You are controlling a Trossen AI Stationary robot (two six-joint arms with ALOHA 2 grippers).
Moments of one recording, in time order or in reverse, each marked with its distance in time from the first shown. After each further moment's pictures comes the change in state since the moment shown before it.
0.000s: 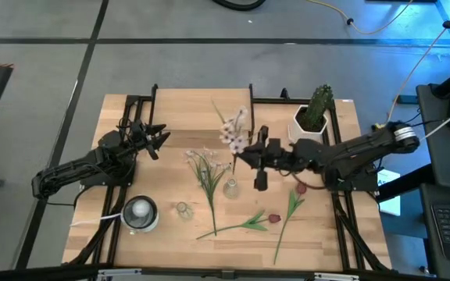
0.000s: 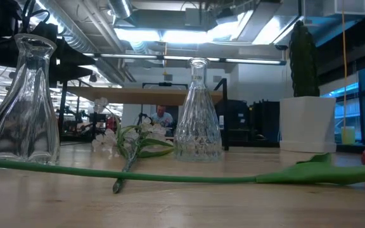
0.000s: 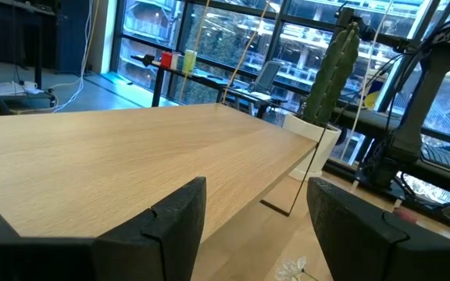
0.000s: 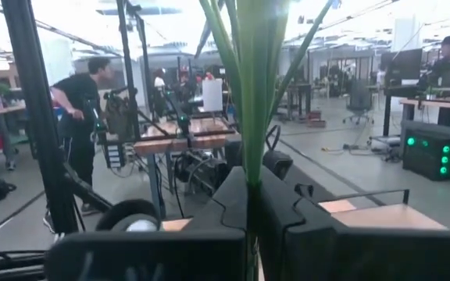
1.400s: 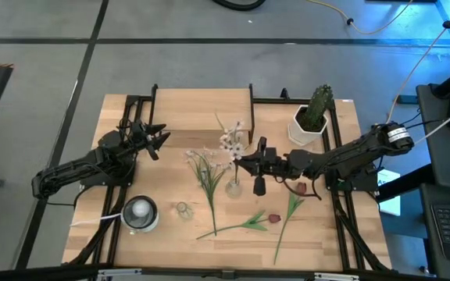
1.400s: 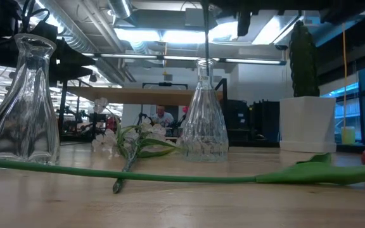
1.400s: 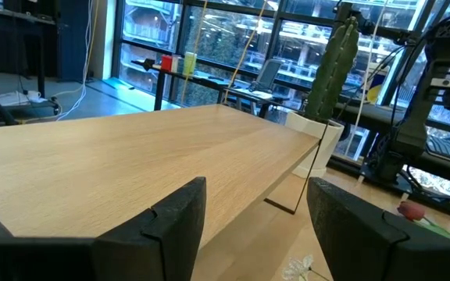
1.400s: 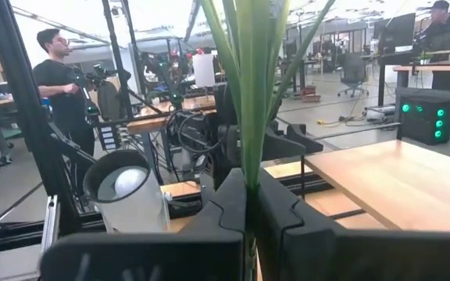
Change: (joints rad) left arm 0.000 0.000 0.000 0.000 0.000 0.044; right arm 0.006 0.066 -0.222 0.210 0.030 0.083
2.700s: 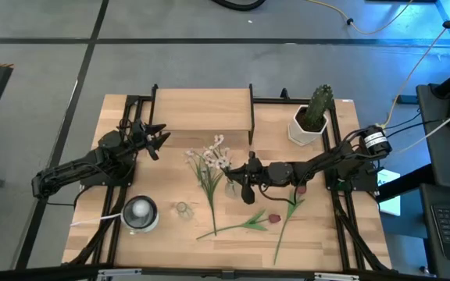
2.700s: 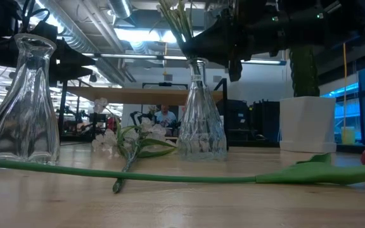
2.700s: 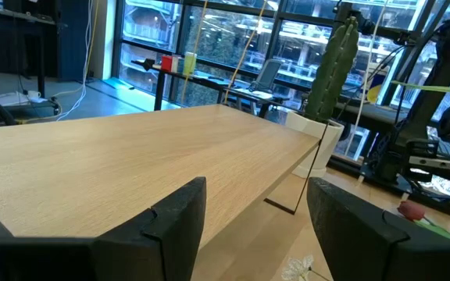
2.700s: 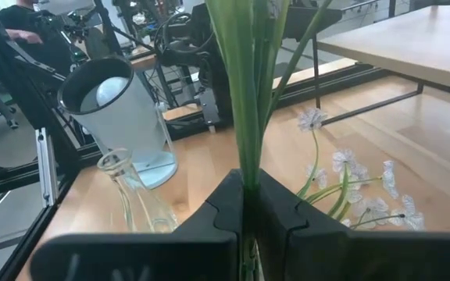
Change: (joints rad) left arm 0.000 0.000 0.000 0.000 0.000 0.000; right arm 0.012 0.245 0.000 0.005 -0.012 0.208
